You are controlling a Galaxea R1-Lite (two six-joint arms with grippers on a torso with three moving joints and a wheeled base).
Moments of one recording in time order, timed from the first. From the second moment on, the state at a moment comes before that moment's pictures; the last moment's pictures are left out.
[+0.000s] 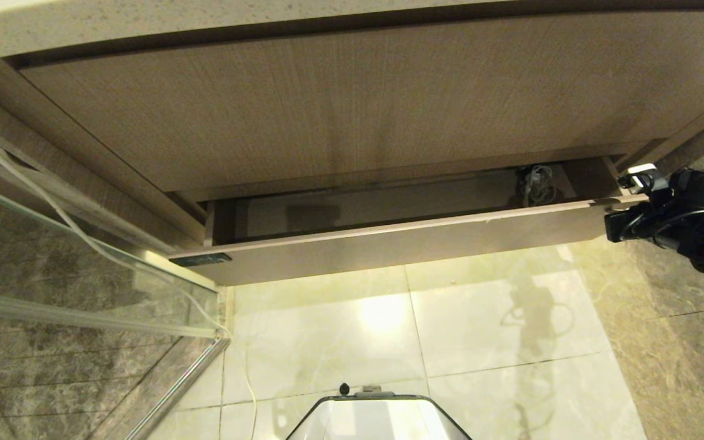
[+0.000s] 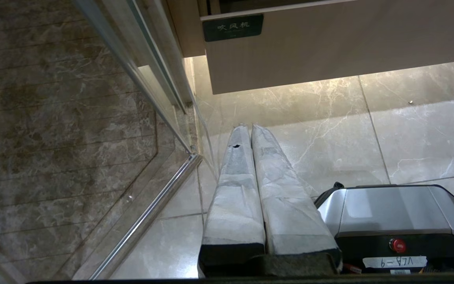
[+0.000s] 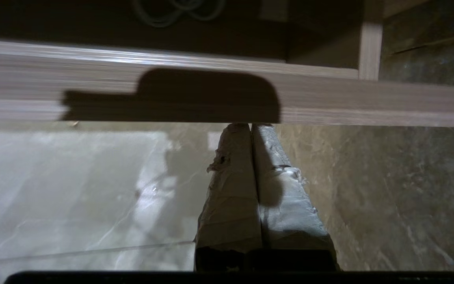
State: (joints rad) left arm 0.00 0.00 0.00 0.00 0.00 0.00; right arm -0.32 2.17 -1.25 -0.69 0.15 -0.38
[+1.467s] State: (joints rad) left arm 0.00 0.00 0.00 0.00 0.00 0.00; right arm -0.31 2.47 -1.58 -1.13 0.17 -0.37
